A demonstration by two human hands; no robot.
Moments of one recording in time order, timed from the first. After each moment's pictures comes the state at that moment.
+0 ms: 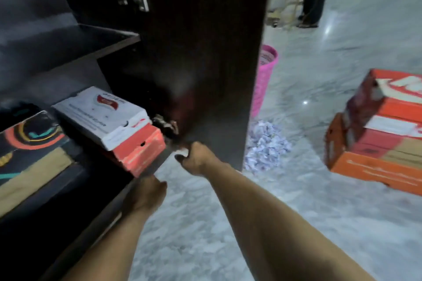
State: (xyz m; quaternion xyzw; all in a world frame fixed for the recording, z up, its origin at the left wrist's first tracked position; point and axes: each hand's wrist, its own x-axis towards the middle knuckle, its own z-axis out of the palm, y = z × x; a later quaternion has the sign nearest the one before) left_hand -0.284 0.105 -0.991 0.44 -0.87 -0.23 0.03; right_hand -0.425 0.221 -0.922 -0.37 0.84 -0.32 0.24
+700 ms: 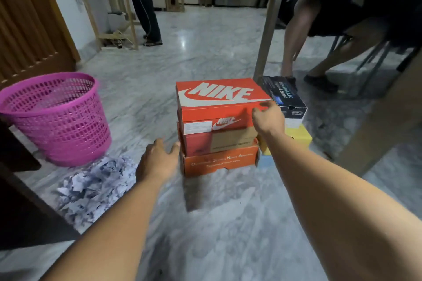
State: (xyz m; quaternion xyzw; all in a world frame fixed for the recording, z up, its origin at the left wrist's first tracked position) left_hand -0.600 0.474 -0.906 0.15 -0.93 -0.34 0.03; right_hand -0.647 0.746 -0.840 0.20 0.86 -0.45 -0.15
